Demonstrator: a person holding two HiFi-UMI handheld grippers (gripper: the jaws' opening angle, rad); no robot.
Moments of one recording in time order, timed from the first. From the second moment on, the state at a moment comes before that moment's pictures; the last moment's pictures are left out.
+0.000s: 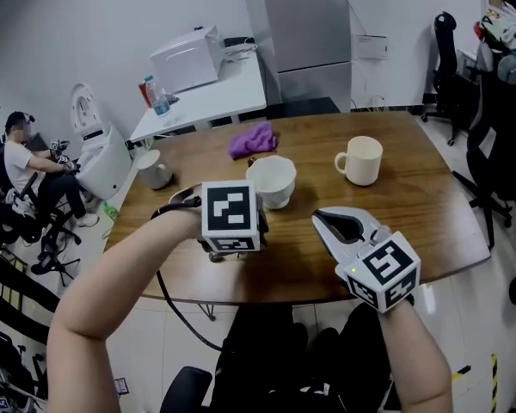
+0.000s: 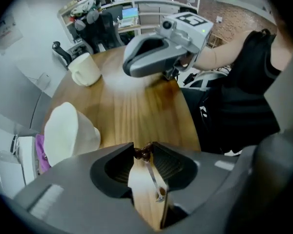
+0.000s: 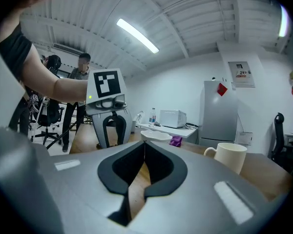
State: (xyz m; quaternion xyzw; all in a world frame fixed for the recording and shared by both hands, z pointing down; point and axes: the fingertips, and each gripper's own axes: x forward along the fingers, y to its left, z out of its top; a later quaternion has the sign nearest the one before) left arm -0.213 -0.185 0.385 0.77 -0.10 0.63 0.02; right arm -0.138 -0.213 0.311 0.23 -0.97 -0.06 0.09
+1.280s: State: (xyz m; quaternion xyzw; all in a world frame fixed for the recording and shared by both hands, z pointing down) left arm -0.192 -0.172 0.345 0.86 -0.20 0.47 -0.01; right arm -0.130 -0.207 0.306 0.24 -0.97 -0.06 0.08
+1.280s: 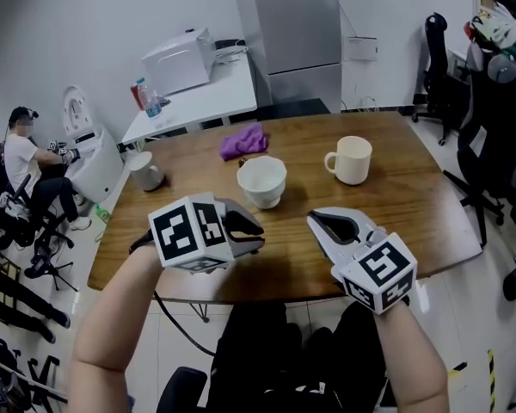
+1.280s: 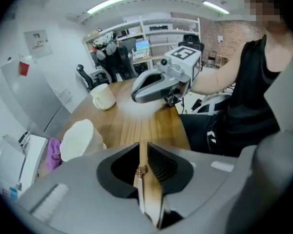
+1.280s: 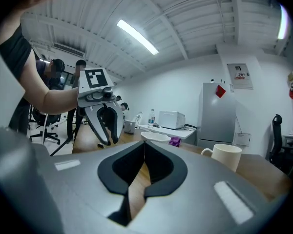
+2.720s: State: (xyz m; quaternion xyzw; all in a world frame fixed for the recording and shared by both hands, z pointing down) left arm -0.121 -0.104 0.320 0.92 -0.38 0.02 0.02; right arm -0.055 -0.132 0.336 0.25 -0.97 0.01 0.06
